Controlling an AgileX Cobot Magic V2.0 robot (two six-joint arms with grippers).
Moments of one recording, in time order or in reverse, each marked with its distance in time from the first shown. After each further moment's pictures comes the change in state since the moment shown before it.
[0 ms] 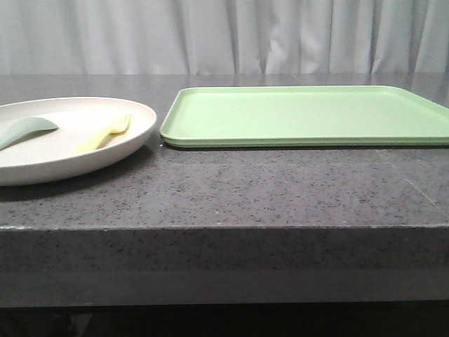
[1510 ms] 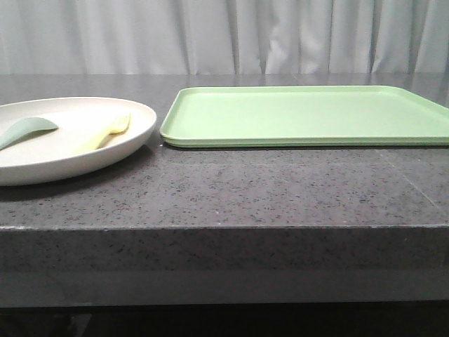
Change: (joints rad) left arm 0.000 0.000 0.000 0.000 -0.149 0.000; right arm 0.000 0.000 0.000 0.000 -0.070 0.000
